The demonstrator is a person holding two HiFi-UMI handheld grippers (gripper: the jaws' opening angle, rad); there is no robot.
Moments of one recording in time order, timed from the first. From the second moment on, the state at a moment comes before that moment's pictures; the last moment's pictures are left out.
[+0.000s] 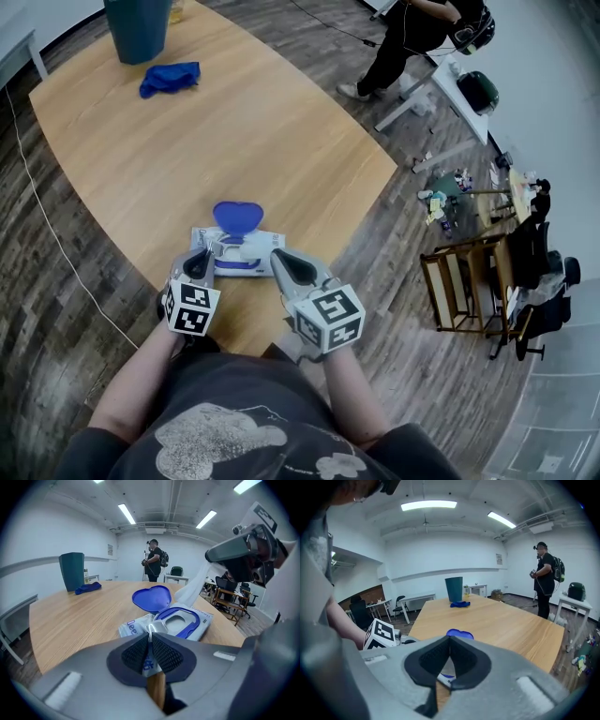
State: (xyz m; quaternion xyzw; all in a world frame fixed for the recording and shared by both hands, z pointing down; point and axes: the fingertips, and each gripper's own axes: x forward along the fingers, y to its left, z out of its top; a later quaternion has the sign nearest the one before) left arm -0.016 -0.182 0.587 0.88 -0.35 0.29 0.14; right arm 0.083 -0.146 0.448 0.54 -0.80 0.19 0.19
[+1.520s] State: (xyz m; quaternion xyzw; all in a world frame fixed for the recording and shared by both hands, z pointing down) left arm -0.027 0.038 0.414 0.86 -0.49 0.09 0.10; right arm 0.169 0.064 0.398 0.54 -0.83 0.12 0.10
